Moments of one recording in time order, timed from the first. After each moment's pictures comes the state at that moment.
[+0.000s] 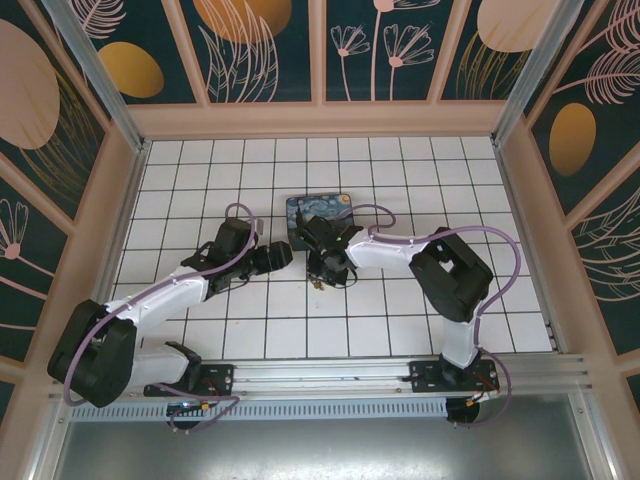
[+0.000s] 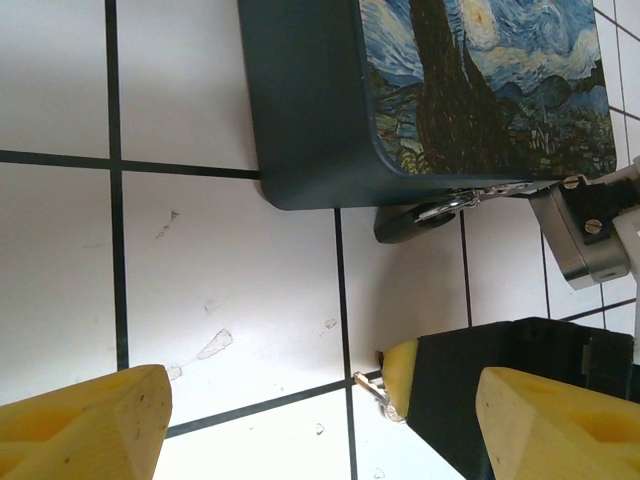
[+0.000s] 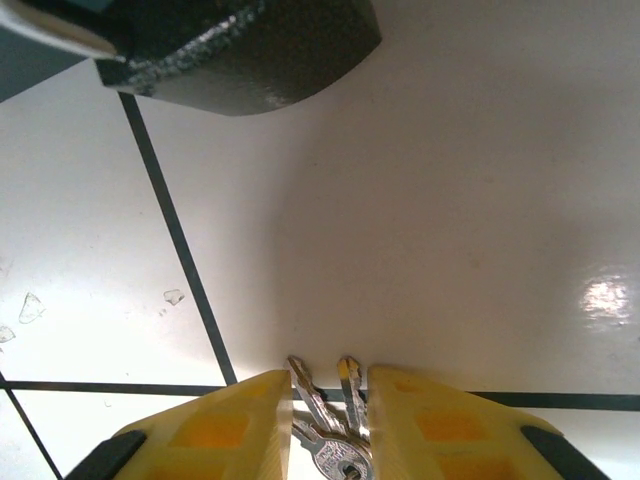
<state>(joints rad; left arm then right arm) -0.51 1.27 0.60 -0.12 0.23 -0.73 0.90 1.89 1.18 -0.53 -0.08 1.08</state>
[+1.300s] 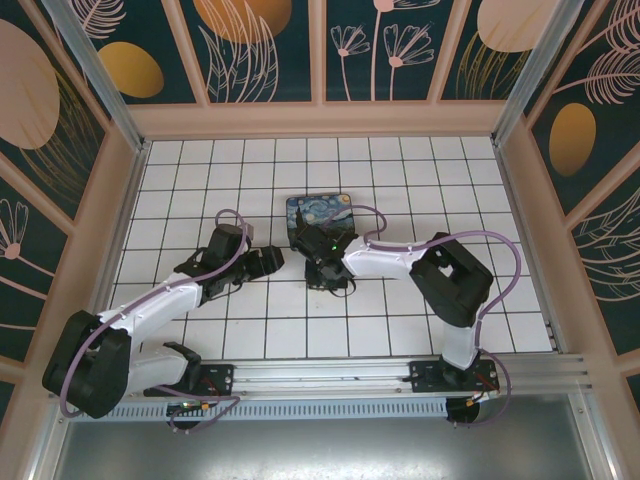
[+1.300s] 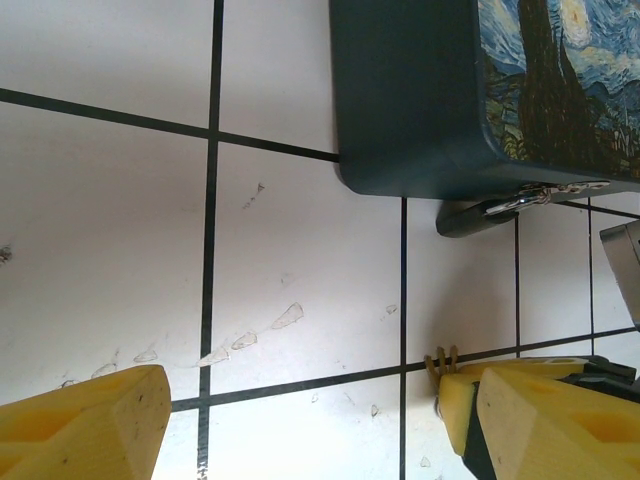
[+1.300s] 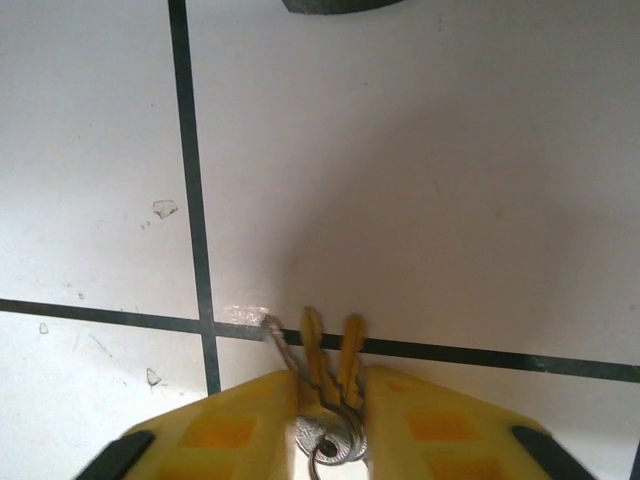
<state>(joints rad) -0.47 1.21 0.55 -0.16 0.20 -0.75 0.96 1.87 1.16 -0.55 0.01 0.91</state>
